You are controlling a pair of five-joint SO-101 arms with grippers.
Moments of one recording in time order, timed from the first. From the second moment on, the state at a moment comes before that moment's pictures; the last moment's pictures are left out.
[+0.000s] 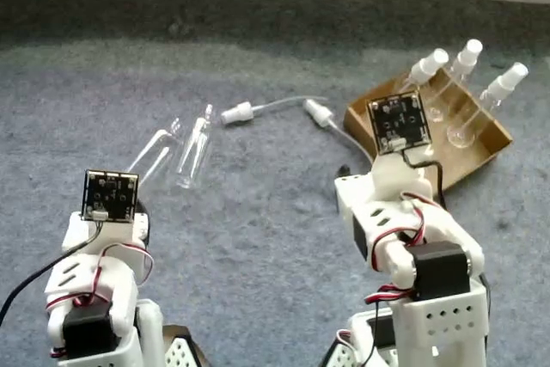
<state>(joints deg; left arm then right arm) -17.7 -104.7 76.3 72.6 -12.0 -15.6 -62.7 37.4 73.5 4.4</state>
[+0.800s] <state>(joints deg) -42.2 -104.1 92.3 60.8 -0.2 -36.8 -3.1 -3.9 73.5 -17.1</state>
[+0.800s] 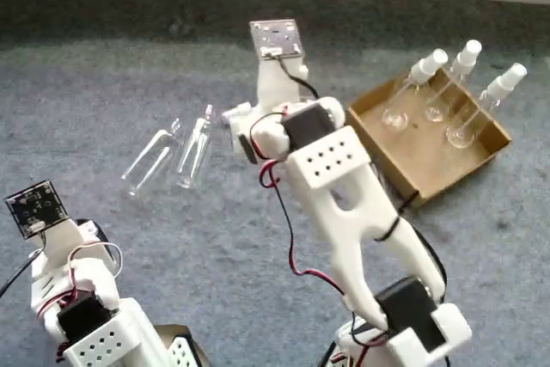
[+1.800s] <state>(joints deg) -38.1 -104.1 93.1 58.5 0.0 -40.5 66.0 -78.5 73.5 -40.4</state>
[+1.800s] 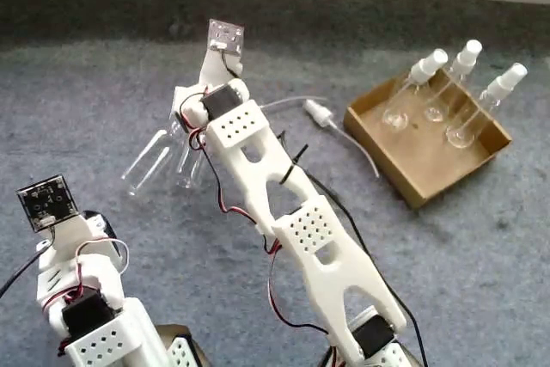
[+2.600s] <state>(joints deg) -33.5 -104.1 93.1 58.5 -3.6 -40.5 79.5 -93.0 78.8 -41.9</state>
